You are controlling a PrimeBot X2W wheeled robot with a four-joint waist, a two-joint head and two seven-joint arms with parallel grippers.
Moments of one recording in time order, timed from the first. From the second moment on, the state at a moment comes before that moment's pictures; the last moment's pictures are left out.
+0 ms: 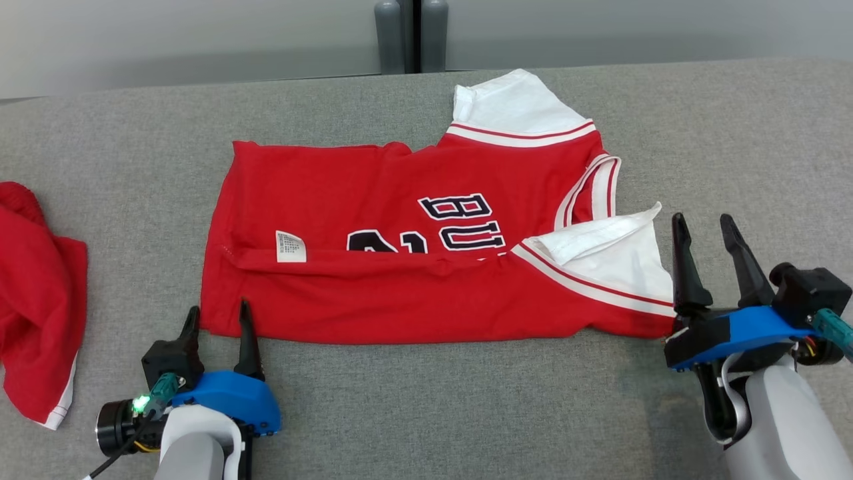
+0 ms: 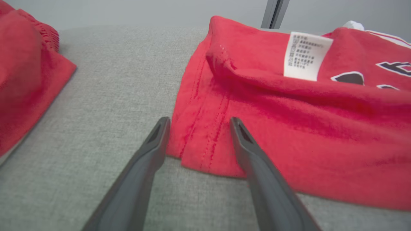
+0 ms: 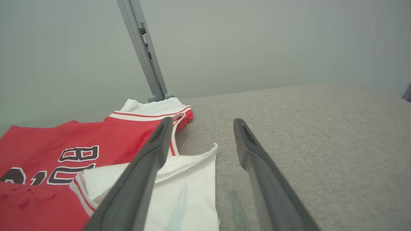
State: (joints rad) left arm -0.31 0.06 0.00 0.68 -0.13 -0.01 -0.26; right arm -0.38 -0.09 -0.06 0.45 0.22 0.13 -0.26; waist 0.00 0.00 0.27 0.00
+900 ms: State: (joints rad) left arm -0.43 0.08 -0.05 0.97 -0.15 -0.07 -0.27; right arm -0.31 -0.11 0.08 0.70 0.20 0.13 -0.27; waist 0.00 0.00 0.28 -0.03
